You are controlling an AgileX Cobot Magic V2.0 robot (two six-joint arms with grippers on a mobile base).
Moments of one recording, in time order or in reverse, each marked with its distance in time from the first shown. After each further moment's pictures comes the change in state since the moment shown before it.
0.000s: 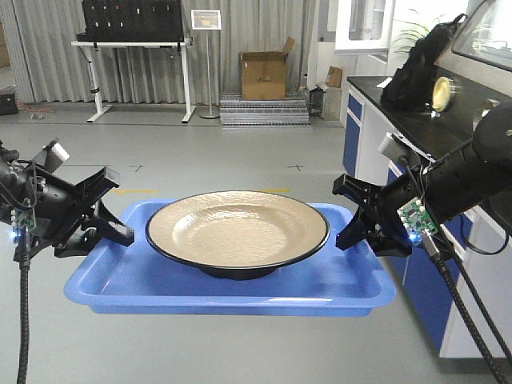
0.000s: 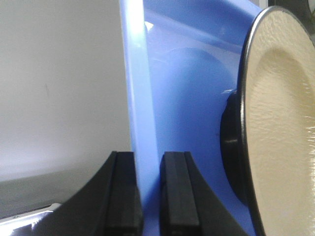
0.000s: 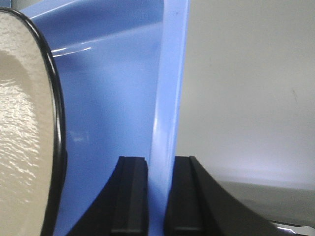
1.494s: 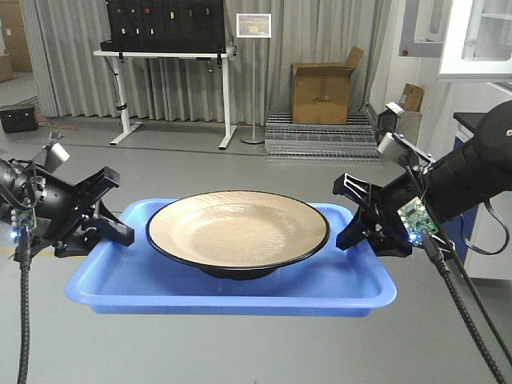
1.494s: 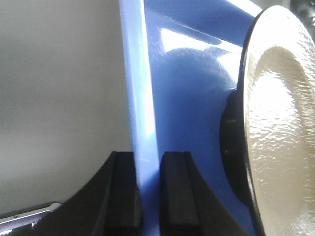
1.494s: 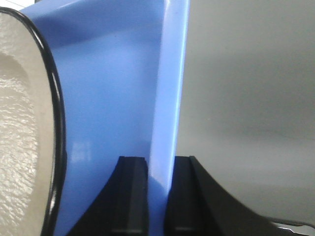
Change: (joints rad) left arm 0.000 0.000 0.000 0.000 0.001 0.000; right arm 0.000 0.000 0.000 -0.001 0.001 0.000
